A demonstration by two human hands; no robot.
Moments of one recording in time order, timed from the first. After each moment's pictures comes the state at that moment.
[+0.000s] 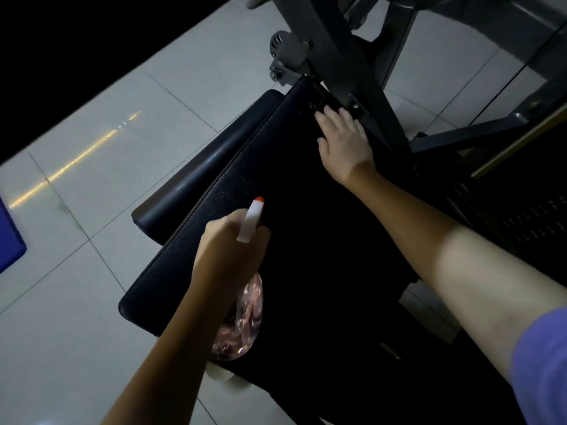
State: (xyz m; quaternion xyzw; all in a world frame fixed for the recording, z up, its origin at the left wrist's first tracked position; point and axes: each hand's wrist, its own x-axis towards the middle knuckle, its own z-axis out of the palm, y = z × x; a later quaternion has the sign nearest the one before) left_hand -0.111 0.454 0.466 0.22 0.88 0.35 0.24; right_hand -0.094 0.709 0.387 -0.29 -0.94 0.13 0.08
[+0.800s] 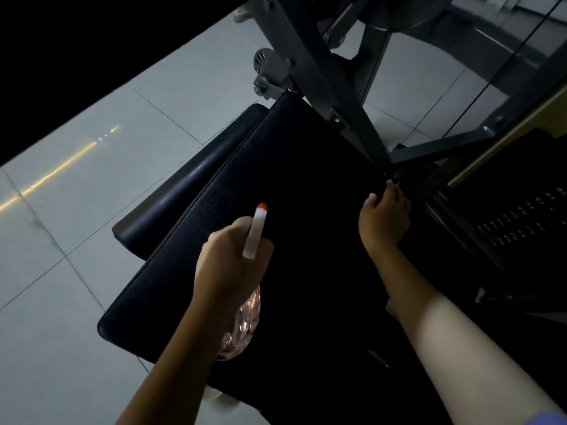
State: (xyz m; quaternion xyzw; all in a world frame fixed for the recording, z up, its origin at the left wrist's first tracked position) left_hand -0.101 0.461 0.456 0.29 0.86 0.35 0.21; right_hand 0.011 0.681 0.355 -0.63 -0.73 0.25 0.12
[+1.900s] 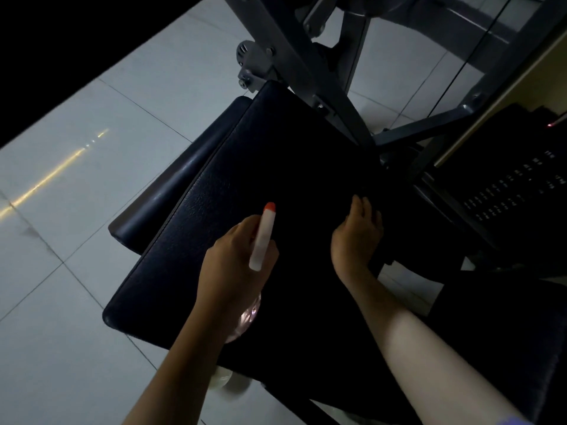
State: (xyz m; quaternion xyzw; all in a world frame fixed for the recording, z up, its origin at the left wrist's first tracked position) left_hand -0.074 0.441 0.461 0.39 0.83 0.36 0.20; right_hand 0.029 0.604 0.351 -0.61 -0.75 0.24 0.10
